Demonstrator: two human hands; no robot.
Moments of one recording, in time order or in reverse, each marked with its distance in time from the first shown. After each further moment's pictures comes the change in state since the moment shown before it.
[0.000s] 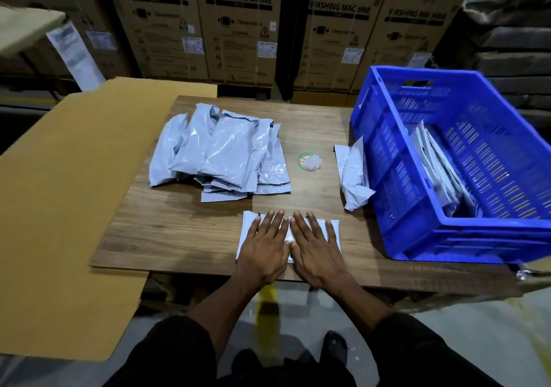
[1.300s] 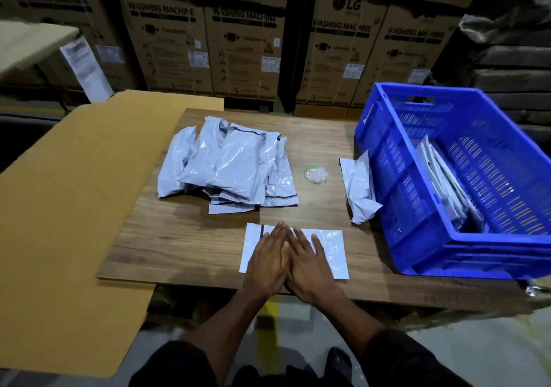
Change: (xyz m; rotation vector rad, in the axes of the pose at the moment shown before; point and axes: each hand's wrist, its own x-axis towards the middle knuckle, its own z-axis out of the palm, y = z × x) left_hand 0.001 -0.003 0.008 -0.646 0.251 -0.148; right_hand 0.013 -0.034 0.000 -0.052 -0.163 -0.113
